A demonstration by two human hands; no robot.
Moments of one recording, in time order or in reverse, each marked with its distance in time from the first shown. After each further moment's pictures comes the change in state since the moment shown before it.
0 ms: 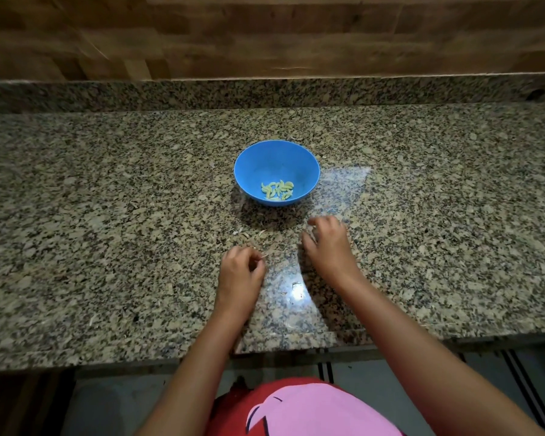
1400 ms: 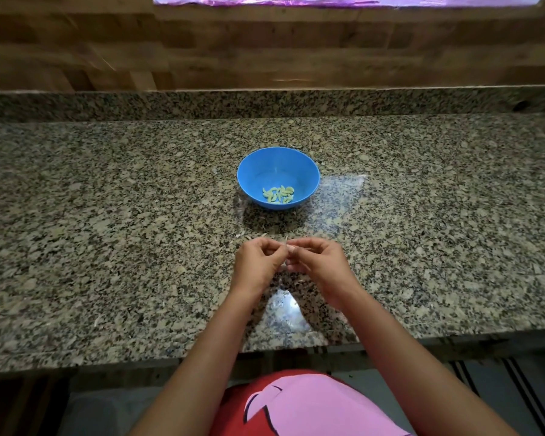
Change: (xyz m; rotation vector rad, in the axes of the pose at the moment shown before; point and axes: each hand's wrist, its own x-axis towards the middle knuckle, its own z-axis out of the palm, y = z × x) left_hand 0.014 0.025 0.000 -0.616 -0.167 -0.176; right_hand -0.035 -0.026 -0.008 1.119 -0.191 0.274
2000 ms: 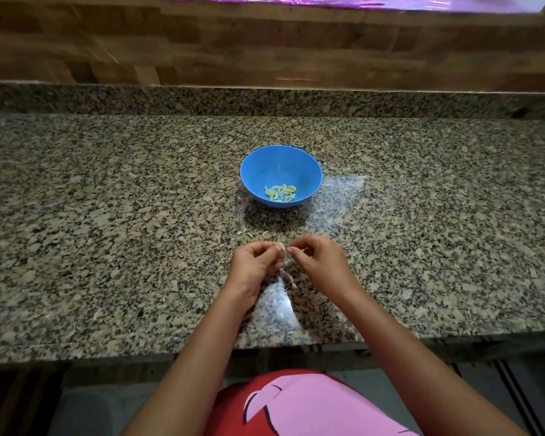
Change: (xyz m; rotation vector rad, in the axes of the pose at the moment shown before) left_hand -0.004 -0.002 -0.006 -0.486 -0.030 -0.229; right_hand -0.003 -0.003 0.000 -0.874 0.075 -0.305
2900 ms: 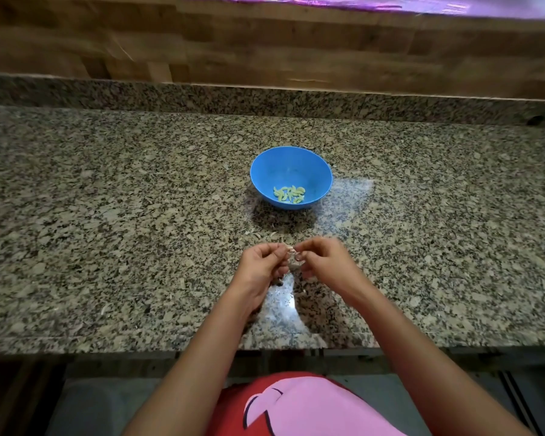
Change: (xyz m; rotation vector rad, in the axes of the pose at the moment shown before) left_hand 0.003 -0.002 -0.004 -0.043 -0.074 -0.044; right_hand 0.004 -0.007 -0.005 0.204 -0.193 0.194
